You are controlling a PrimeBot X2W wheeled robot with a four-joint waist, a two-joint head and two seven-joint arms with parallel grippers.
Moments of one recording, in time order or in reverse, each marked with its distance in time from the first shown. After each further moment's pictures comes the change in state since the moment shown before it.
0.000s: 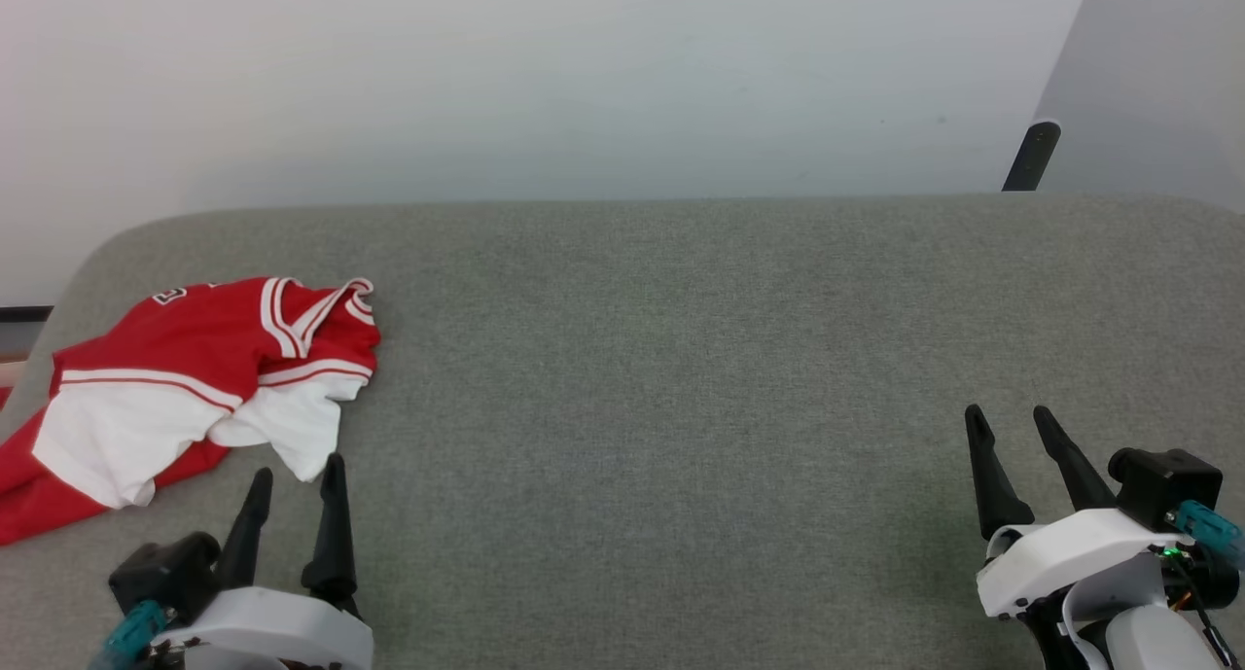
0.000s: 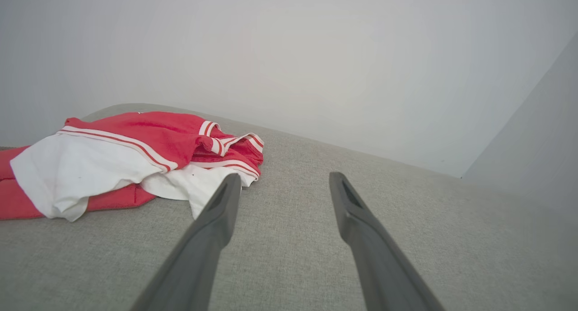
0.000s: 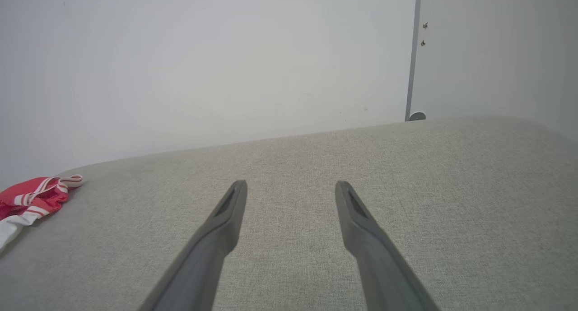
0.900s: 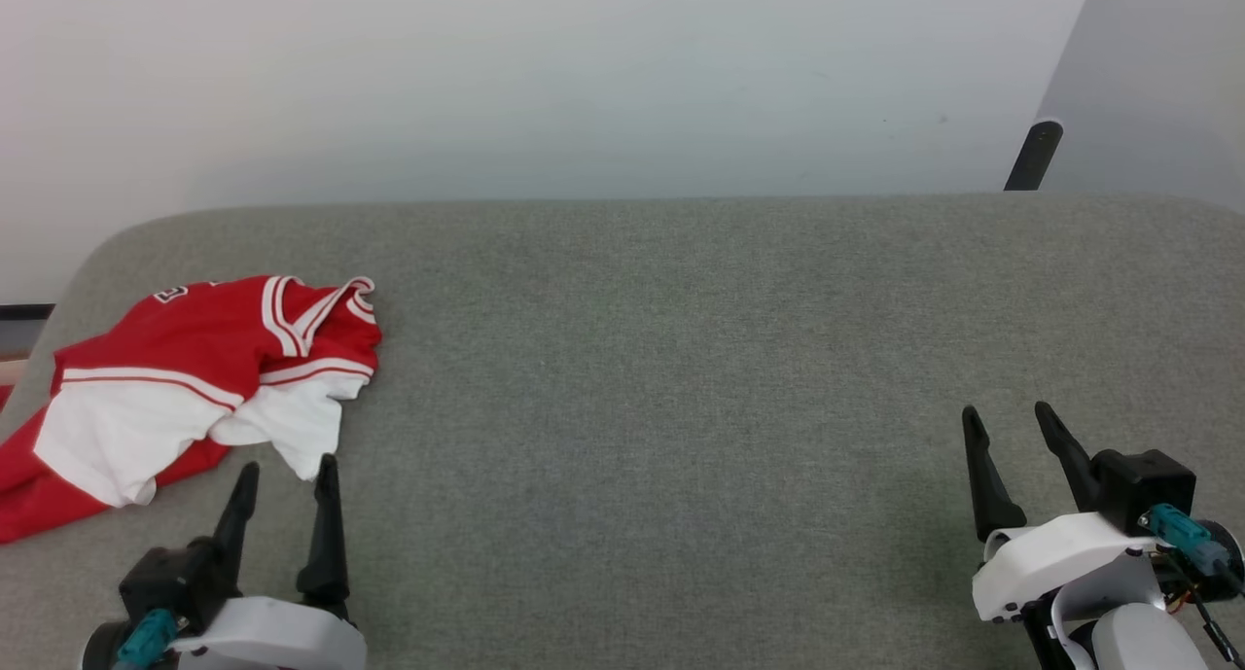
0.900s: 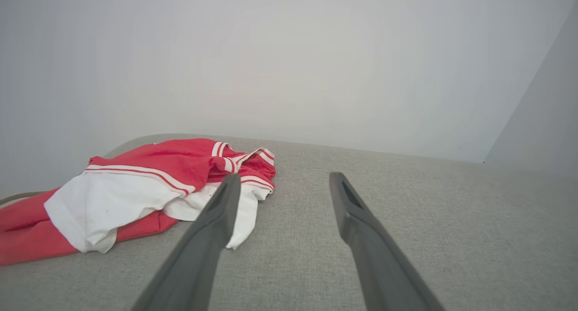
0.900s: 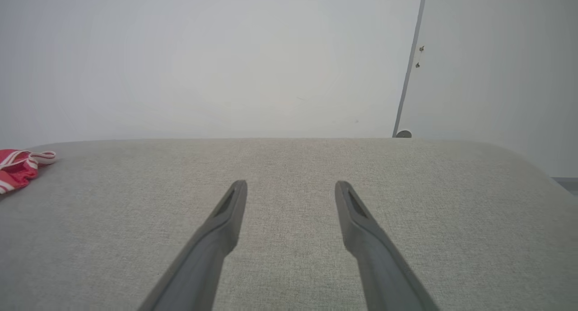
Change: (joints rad) left arm 0.001 -0.016 0.045 0.013 0.179 -0.038 -0.057; right arm -0.016 0.027 -0.036 0.037 -0.176 0.000 -0.051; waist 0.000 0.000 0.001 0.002
